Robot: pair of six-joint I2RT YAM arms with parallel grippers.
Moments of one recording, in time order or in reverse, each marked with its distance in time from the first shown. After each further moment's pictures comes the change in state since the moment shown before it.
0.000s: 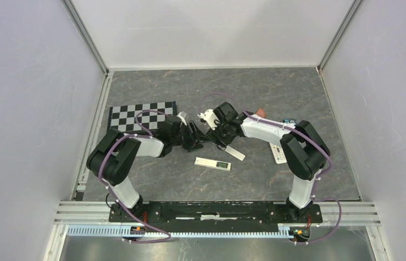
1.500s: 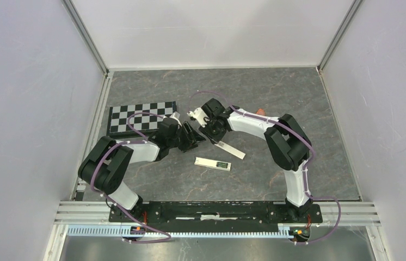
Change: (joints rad) left arm 0.000 -0.117 -0.070 -0.042 -0.151 -0.006; right arm 0.039 0.196 0.235 -0.087 0.006 -0.014
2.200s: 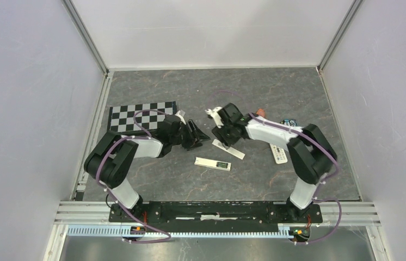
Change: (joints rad) left arm 0.000 0.051 0.036 0.030 0.095 0.002; right arm -0.031 -0.208 -0.219 0.076 0.103 0.139
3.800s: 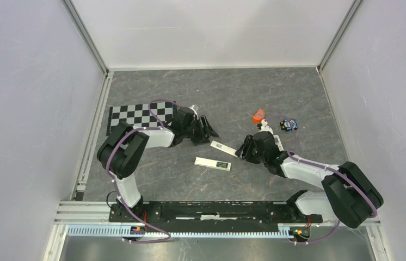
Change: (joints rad) left arm -0.072 0.171 0.261 -0.186 -0.029 0.114; right arm -0.113 -0.551 -0.816 0.591 0.045 0.937
